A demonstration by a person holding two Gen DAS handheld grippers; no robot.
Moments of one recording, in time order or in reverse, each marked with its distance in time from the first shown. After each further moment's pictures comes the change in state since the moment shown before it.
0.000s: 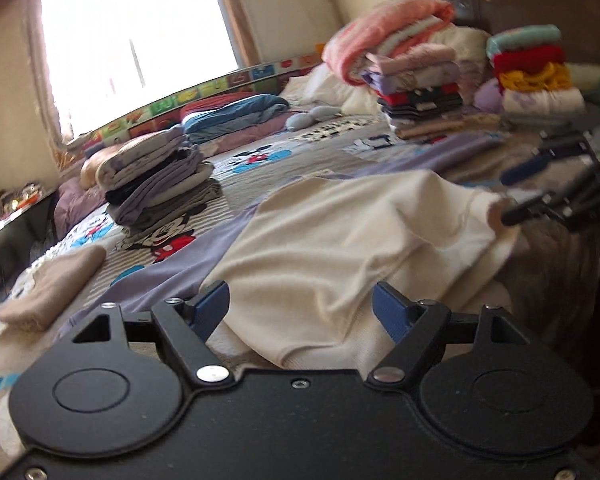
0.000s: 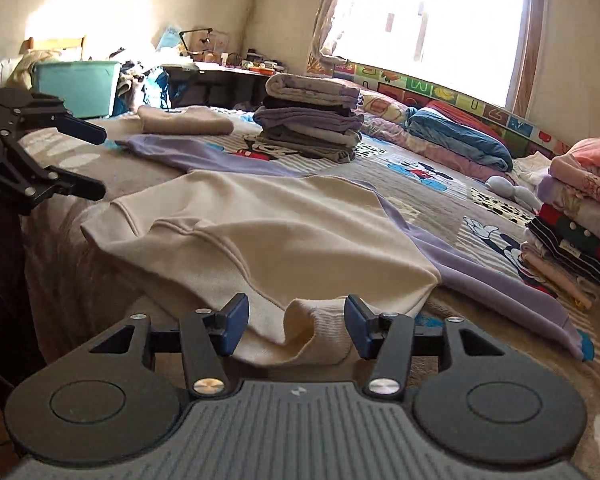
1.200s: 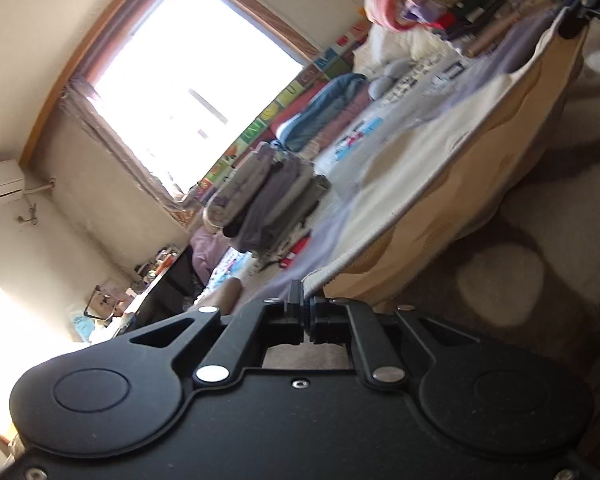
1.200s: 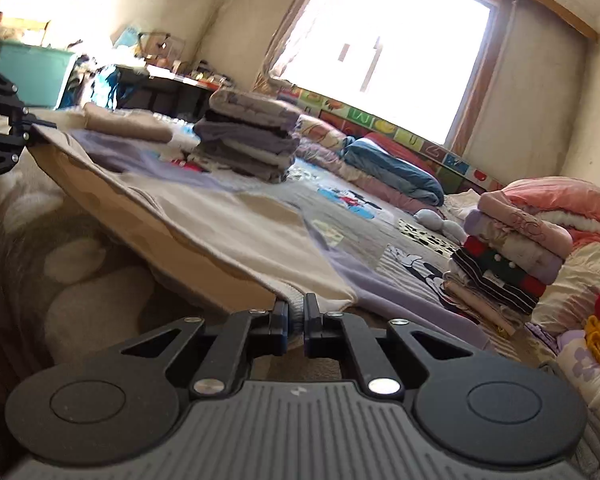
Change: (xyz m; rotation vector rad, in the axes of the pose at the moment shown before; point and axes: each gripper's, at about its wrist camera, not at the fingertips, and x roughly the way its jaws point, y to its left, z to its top) left arm 0.041 -0.018 -0.007 0.284 0.031 0.491; right arm -0.005 -0.016 -0.016 -0.025 -0.031 -0.206
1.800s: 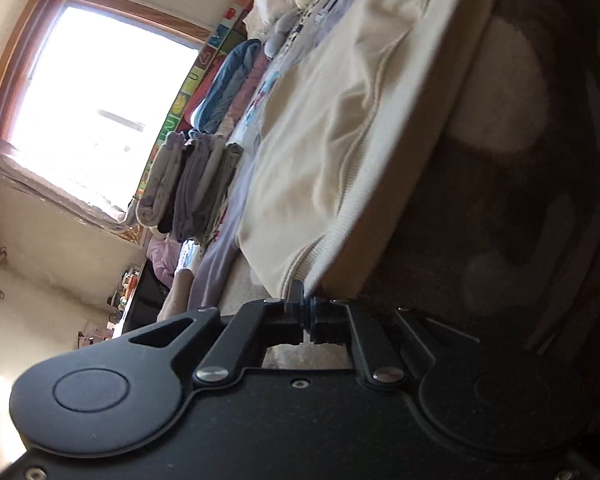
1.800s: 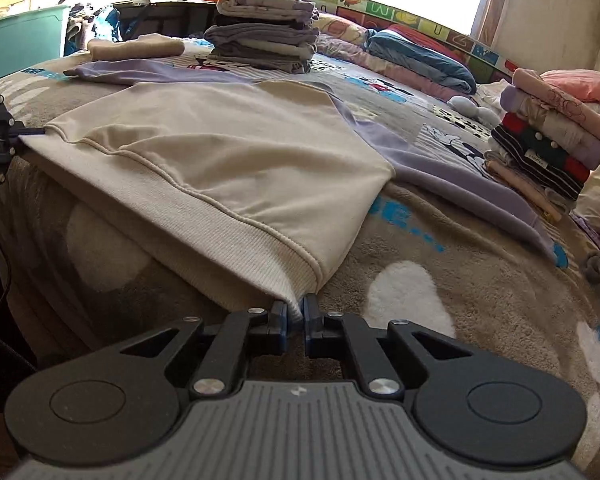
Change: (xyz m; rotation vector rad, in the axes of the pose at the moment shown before) left arm -0.008 -0.056 -0.043 0.339 0.108 -0.194; right arm 0.013 0.002 -0.030 0.068 0.257 0.097
